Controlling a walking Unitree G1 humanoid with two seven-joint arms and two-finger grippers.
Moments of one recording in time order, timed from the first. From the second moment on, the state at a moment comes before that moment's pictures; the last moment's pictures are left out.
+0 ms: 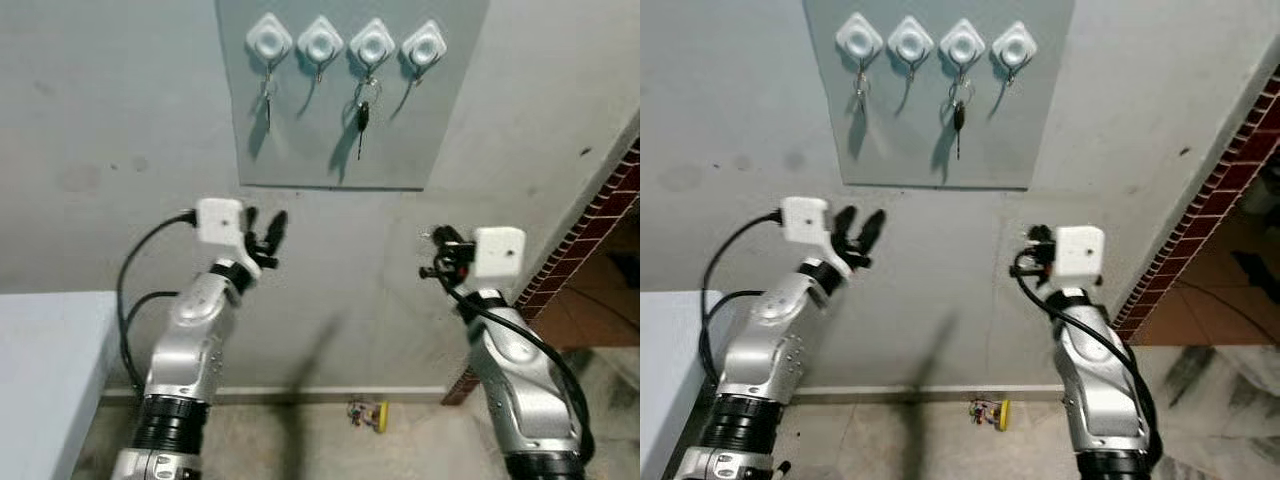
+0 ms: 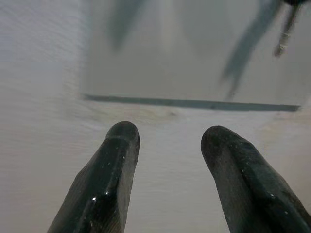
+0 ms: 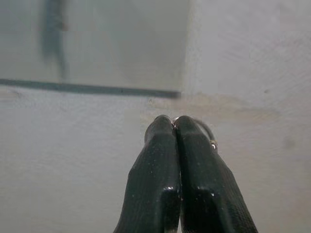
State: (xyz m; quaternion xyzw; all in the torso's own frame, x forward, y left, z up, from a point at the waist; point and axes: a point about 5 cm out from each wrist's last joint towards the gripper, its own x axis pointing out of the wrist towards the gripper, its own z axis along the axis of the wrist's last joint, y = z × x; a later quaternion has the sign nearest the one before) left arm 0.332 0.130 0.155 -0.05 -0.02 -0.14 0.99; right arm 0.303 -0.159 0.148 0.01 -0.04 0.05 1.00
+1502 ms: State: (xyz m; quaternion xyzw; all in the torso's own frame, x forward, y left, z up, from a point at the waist) left arm 0.348 0.111 0.250 0.00 -0.15 -0.26 0.95; right arm 0.350 -0.077 0.276 0.07 -0.23 0.34 0.91
